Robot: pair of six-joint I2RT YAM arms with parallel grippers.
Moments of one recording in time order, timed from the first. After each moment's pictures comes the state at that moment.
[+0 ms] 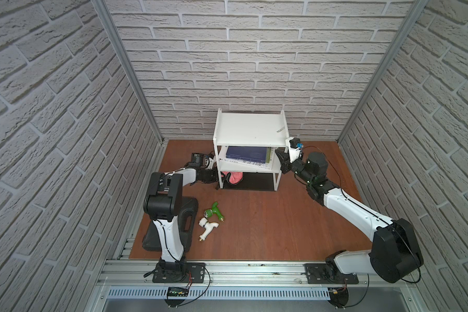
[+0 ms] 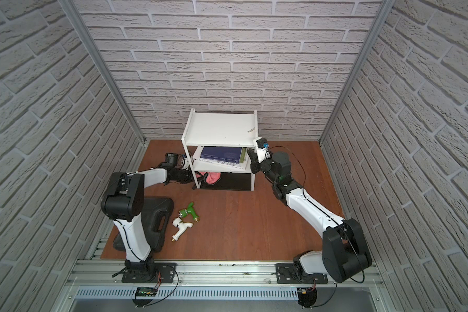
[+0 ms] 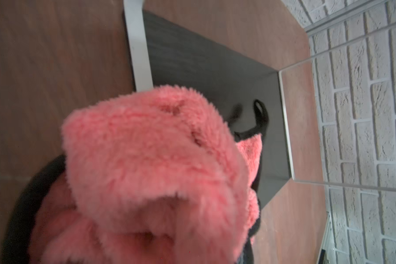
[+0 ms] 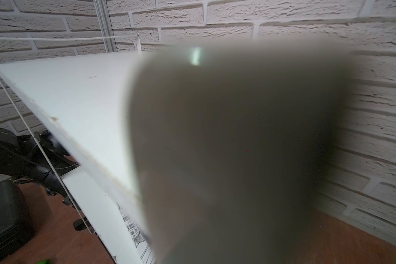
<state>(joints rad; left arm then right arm) -0.01 1.93 1.12 -0.18 0.69 -0.29 0.31 1.38 0.91 0.34 -0.22 0.03</state>
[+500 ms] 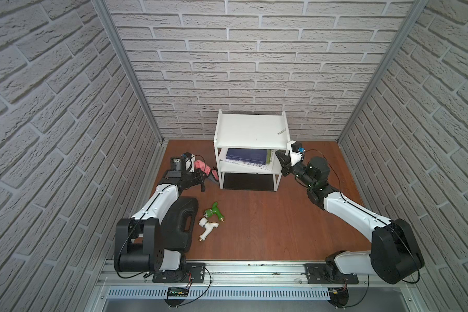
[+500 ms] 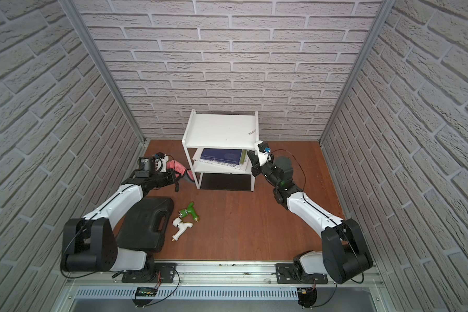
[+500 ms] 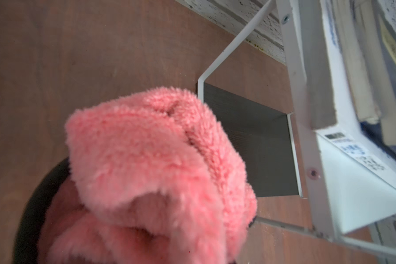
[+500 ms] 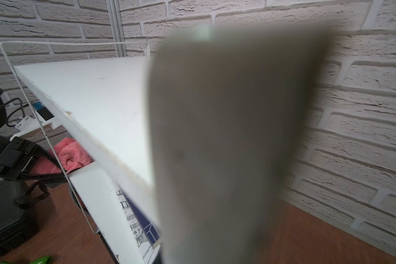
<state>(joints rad) 0.08 1.34 0.85 -0.28 0.36 -0.35 0.30 1.37 0.81 0.51 -0.28 0.02</state>
